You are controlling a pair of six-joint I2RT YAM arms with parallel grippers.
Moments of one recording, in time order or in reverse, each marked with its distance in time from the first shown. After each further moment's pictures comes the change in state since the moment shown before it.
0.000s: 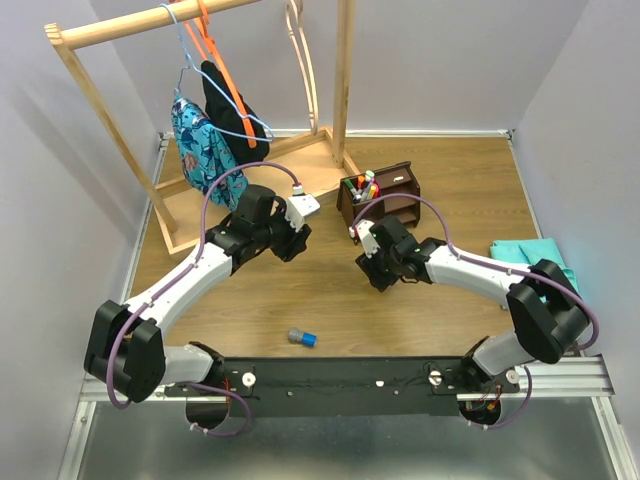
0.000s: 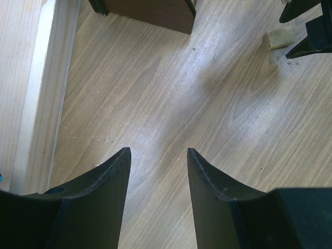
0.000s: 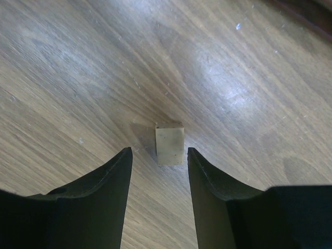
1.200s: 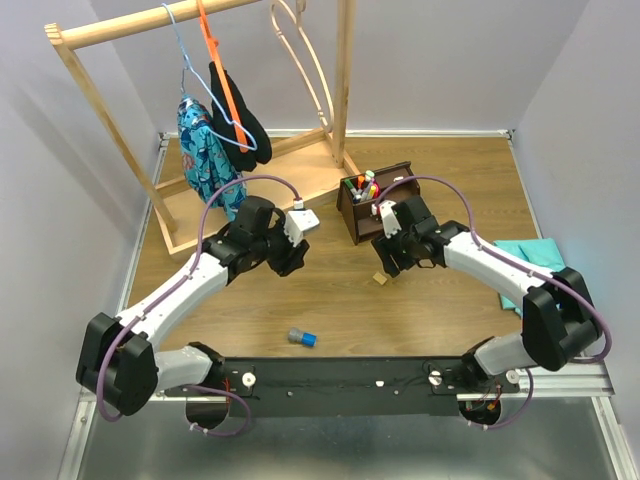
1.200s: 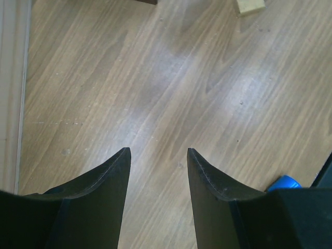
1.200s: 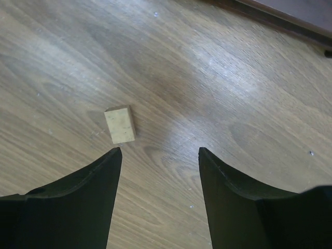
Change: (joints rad) left arm -0.036 -0.080 -0.058 -0.097 0.041 0.023; right arm -0.163 -0.058 0.087 -0.156 -0.032 0.000
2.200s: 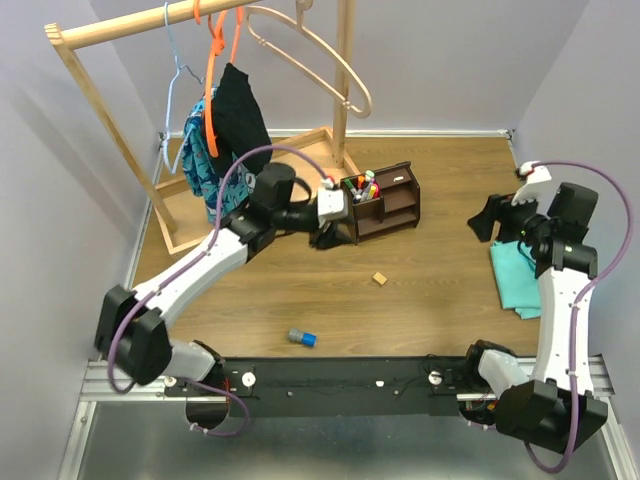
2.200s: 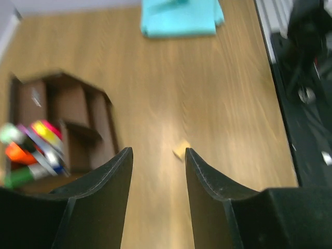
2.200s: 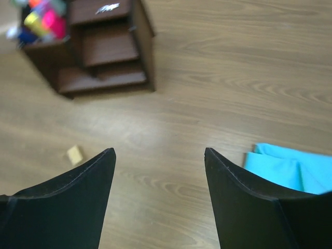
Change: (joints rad) left arm -0.076 0.222 0.297 0.358 0.484 0.051; right arm -0.893 -0.443 0.095 -0.099 -0.553 -0.089
